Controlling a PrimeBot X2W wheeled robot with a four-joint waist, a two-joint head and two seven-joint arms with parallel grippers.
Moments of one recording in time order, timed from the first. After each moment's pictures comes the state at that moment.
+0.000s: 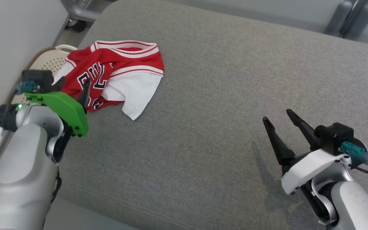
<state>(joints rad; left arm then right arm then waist) -0.68 0.27 -0.30 0.68 -0.44 -0.13 0.10 -0.14 -0.21 0.18 -0.03 0.29 0.13 0.07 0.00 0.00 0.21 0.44</state>
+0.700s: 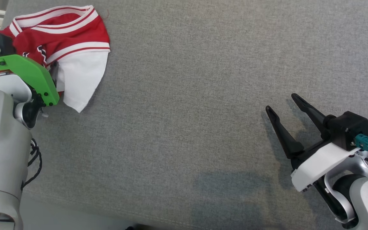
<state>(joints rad) -0.98 0.31 -0.31 1.03 -0.59 -0.10 0.27 -0.15 -0.30 0.20 -0.28 0.27 0.13 0.22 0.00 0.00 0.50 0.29</state>
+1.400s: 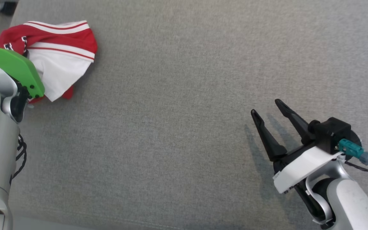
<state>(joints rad) -1.05 0.34 -0.34 1.12 -0.57 -0.08 0.15 -0.17 -0.22 0.24 -0.16 0.30 0.13 0.11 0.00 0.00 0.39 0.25</state>
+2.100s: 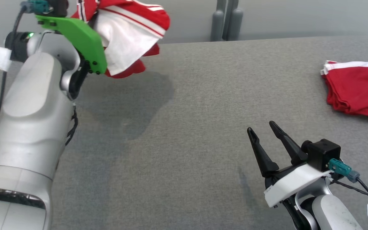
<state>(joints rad) -1.09 0.20 -0.46 0.90 -0.55 -0.12 0.15 -0.11 -0.13 0.23 0.00 0.33 0.13 -0.03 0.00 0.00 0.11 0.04</state>
